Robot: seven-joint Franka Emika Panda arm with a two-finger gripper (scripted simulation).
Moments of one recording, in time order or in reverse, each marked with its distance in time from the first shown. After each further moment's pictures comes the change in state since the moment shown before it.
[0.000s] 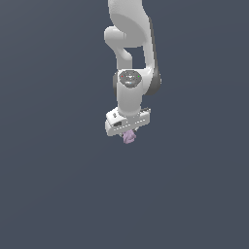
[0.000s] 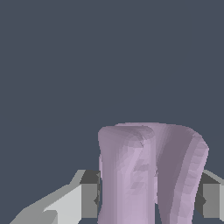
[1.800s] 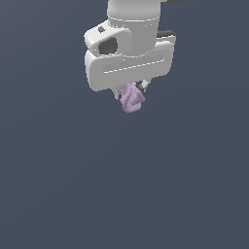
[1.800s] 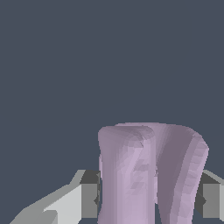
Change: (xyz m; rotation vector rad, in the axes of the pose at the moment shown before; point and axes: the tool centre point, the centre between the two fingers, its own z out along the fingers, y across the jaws) arm 0.060 0.027 -0.281 -0.001 0.001 0.002
